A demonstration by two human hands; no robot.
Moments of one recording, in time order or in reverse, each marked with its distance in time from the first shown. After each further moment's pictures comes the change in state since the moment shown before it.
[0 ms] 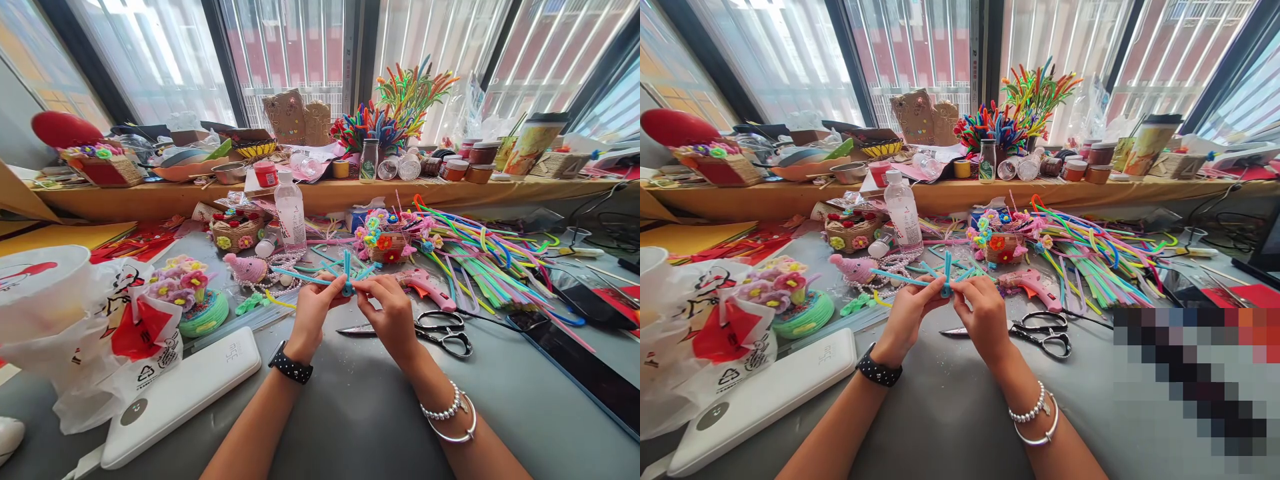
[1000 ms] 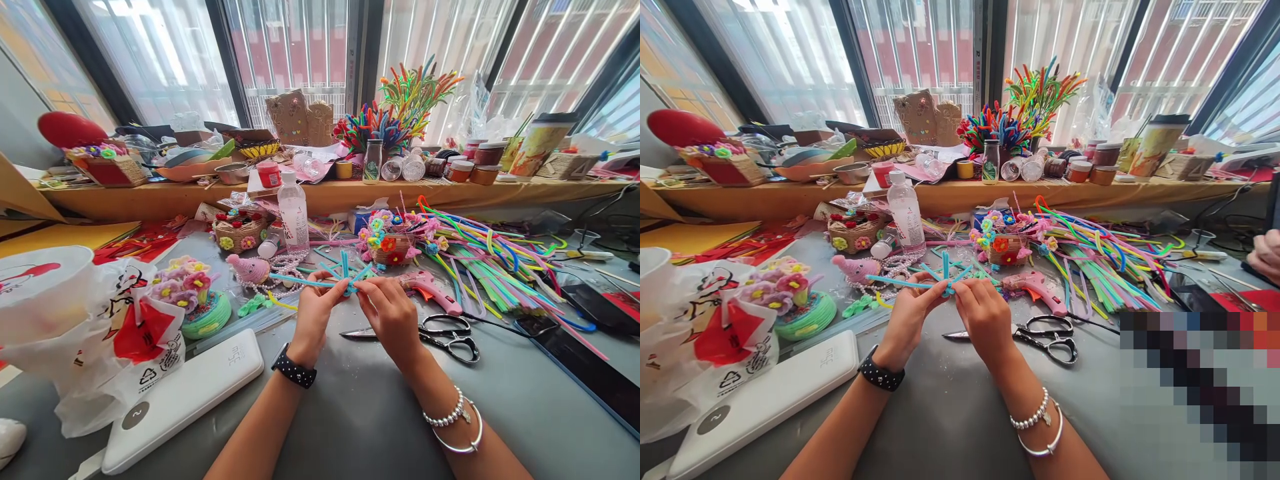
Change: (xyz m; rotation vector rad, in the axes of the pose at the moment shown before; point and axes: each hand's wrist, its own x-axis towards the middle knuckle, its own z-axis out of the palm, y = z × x) left_hand 0.002 -0.001 -0.001 -0.043 0.077 0.058; right_hand 0.000 -0.001 0.003 -0.276 -0.016 -0.148
